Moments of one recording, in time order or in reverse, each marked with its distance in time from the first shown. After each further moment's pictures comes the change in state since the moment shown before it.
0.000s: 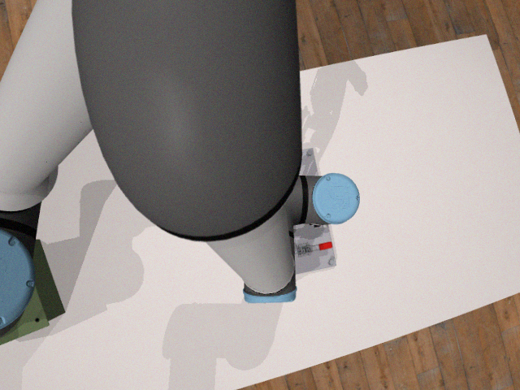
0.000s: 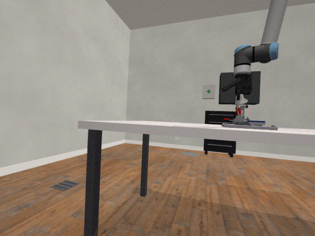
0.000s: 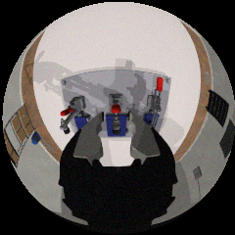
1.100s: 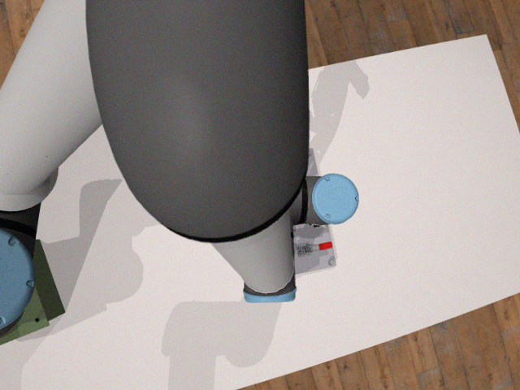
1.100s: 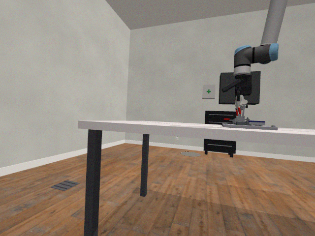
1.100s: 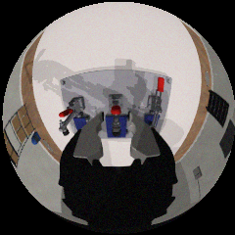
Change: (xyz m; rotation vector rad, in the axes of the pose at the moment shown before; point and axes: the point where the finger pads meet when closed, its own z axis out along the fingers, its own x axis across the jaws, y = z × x) arm 0.000 0.000 0.005 0.000 0.000 0.000
